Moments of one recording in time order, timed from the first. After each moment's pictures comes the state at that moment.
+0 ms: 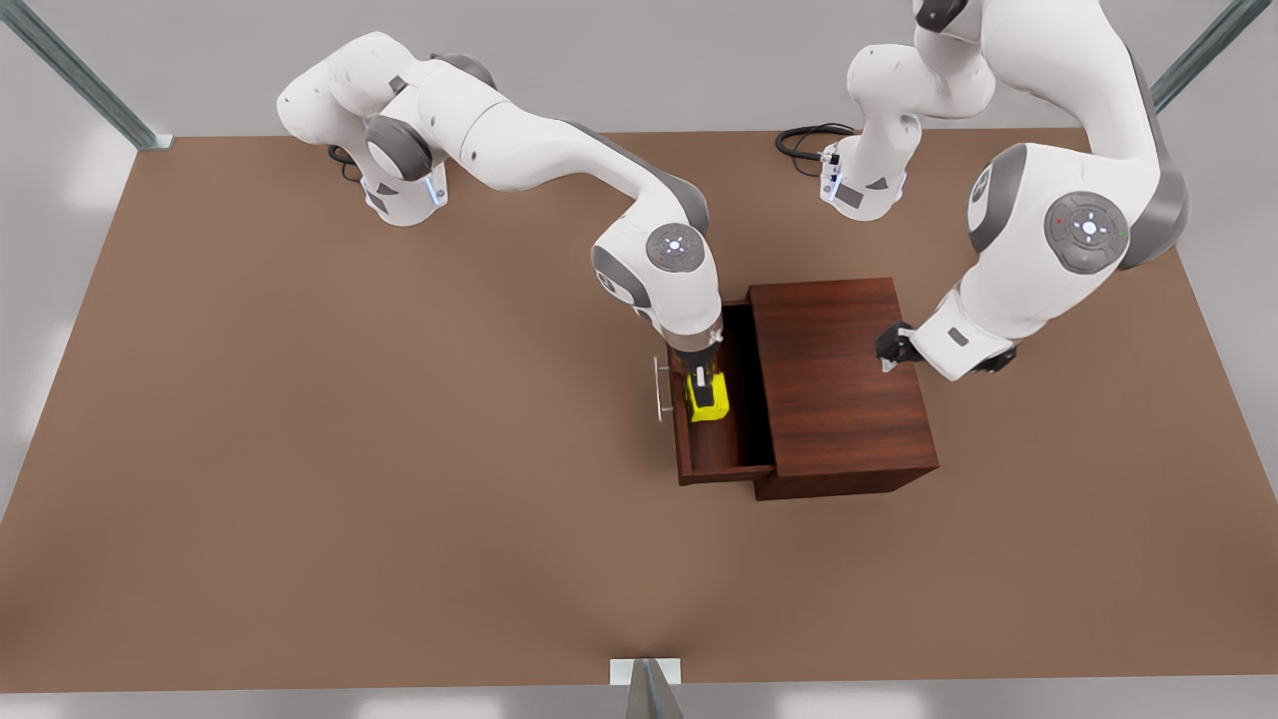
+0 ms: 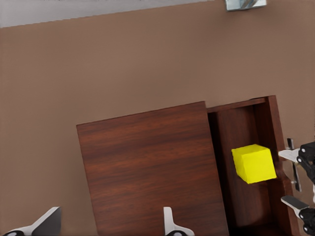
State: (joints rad) left arm -0.23 0.25 -0.03 -1.33 -0.01 1.57 -0.12; right arm 0.83 0.90 0.05 -0.85 -0.02 1.98 2.41
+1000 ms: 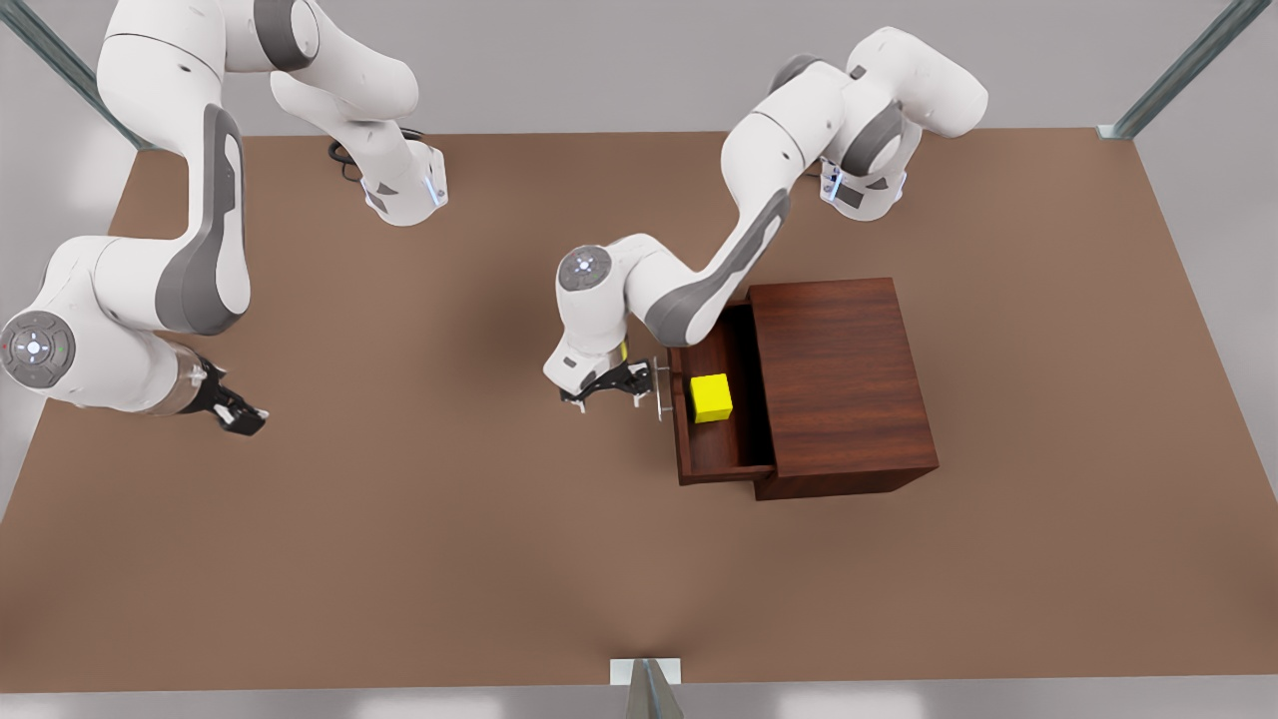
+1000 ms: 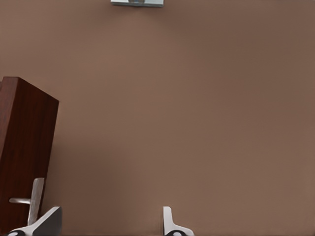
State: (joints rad) left arm -0.83 0.91 -0.01 -0.94 0.23 1.95 -1.03; right arm -0.04 0.32 -0.01 -1.43 -0.05 1.55 0.65
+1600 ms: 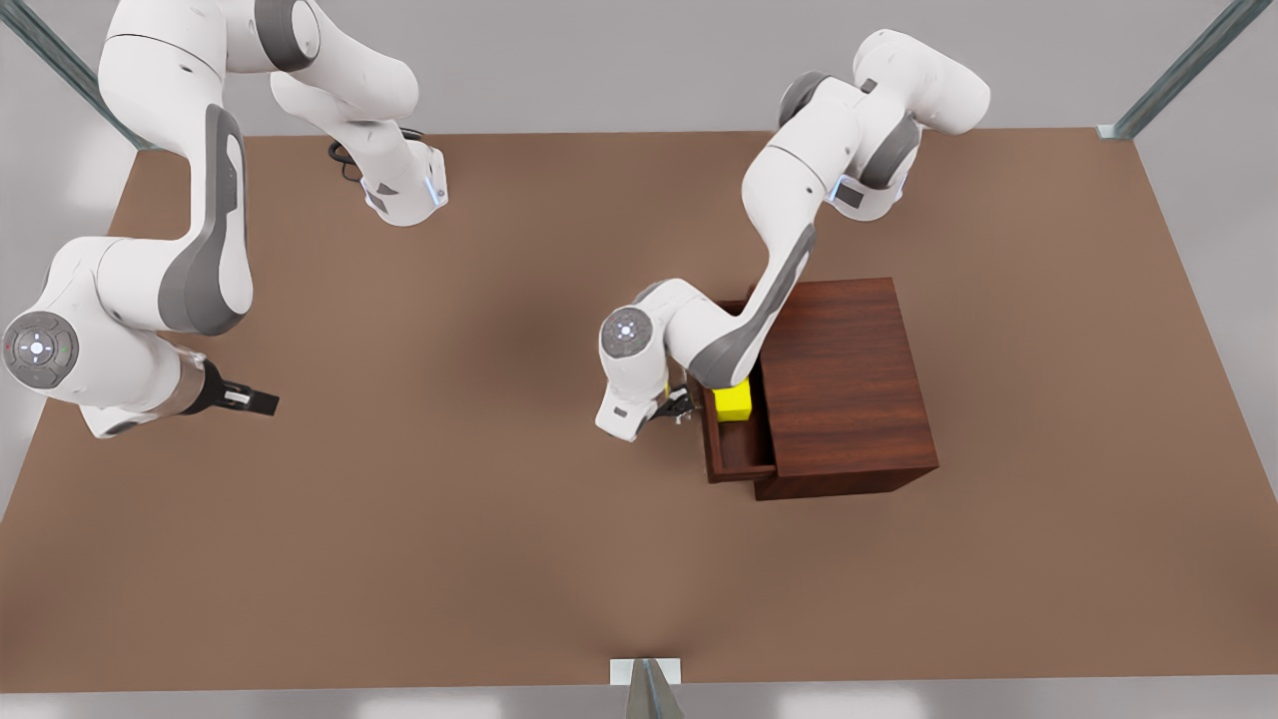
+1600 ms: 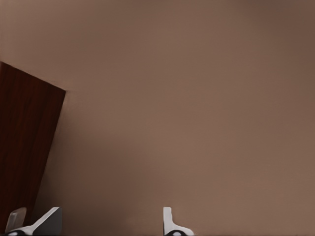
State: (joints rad) left arm -0.73 0.92 -0.01 -1.01 0.17 1.90 -1.07; right arm -0.04 0.32 -0.01 -1.43 -0.05 1.55 0.19
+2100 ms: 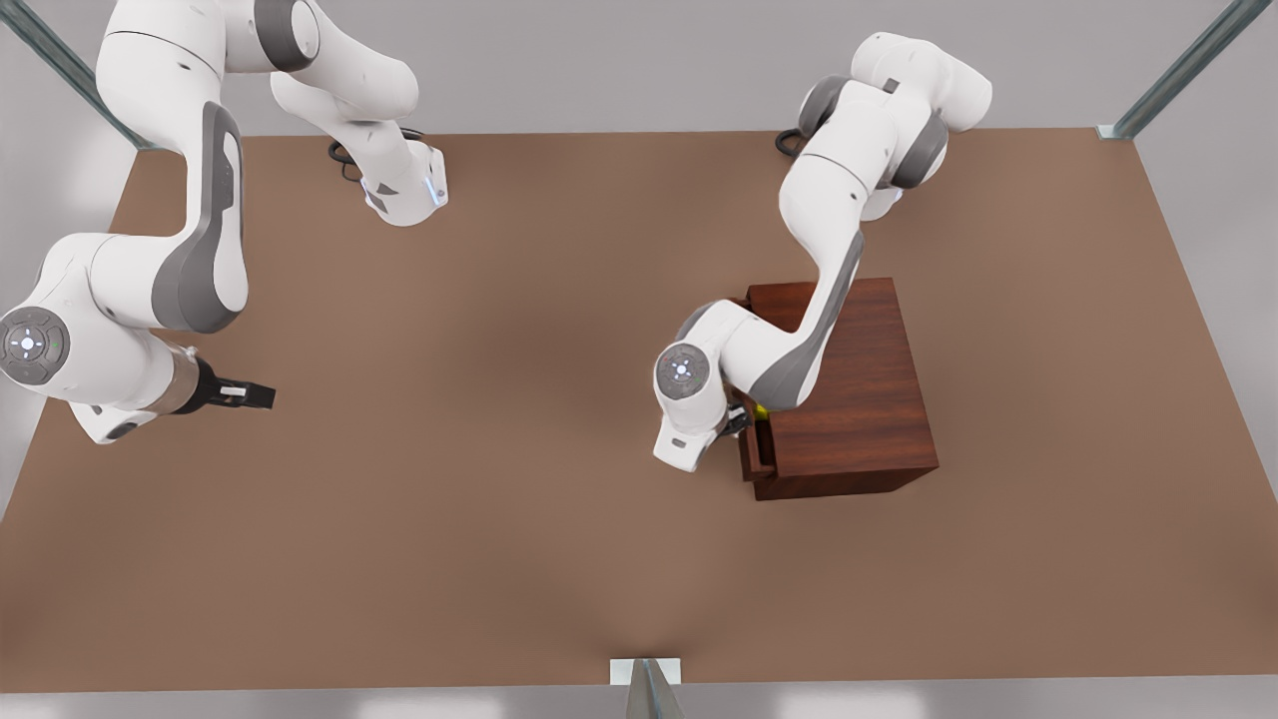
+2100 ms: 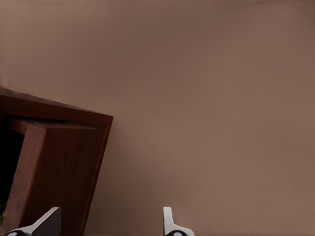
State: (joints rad) left arm -0.62 0.87 0.00 -1.02 0.18 1.77 -0.96; right arm -0.04 0.32 -0.01 -1.41 -0.05 1.55 0.05
